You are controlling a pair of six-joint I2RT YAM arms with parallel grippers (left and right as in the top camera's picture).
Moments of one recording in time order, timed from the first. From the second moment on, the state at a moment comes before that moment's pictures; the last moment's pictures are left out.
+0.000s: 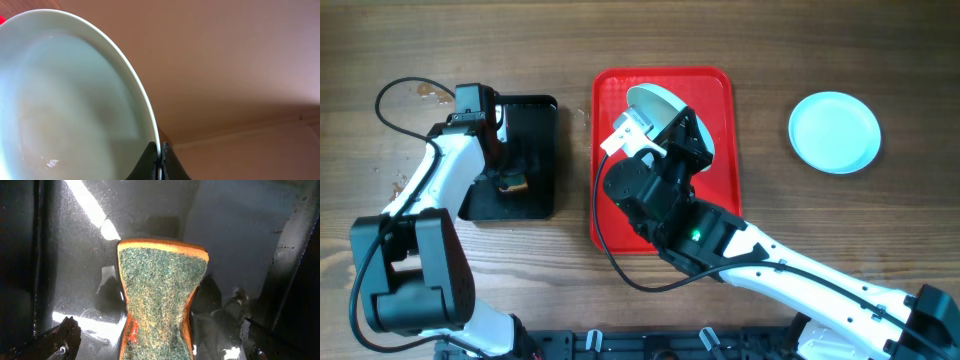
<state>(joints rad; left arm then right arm) 0.08 1.74 1.08 -0.66 -0.02 -0.11 1.00 1.45 1.08 -0.15 1.24 -0.65</state>
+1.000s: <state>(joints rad) 0.08 1.74 1.08 -0.67 -0.02 -0.11 0.84 1.45 1.08 -0.44 0.82 -0.10</state>
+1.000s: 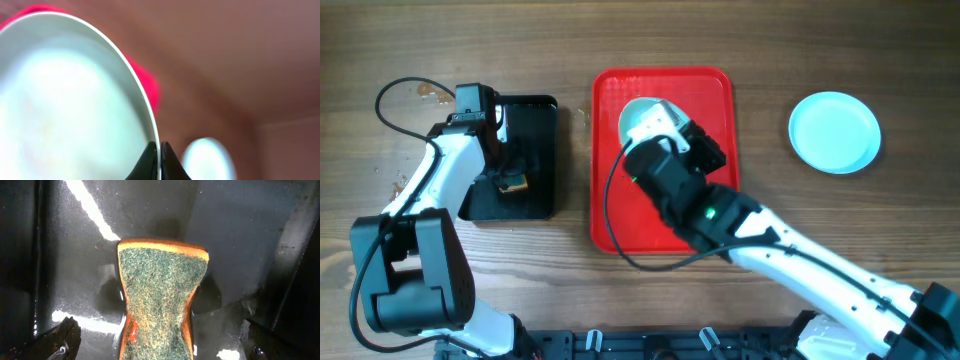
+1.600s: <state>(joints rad) 0.08 1.74 1.08 -0.66 -0.02 -0.11 -0.29 1.35 1.09 -0.57 -0.27 0.50</state>
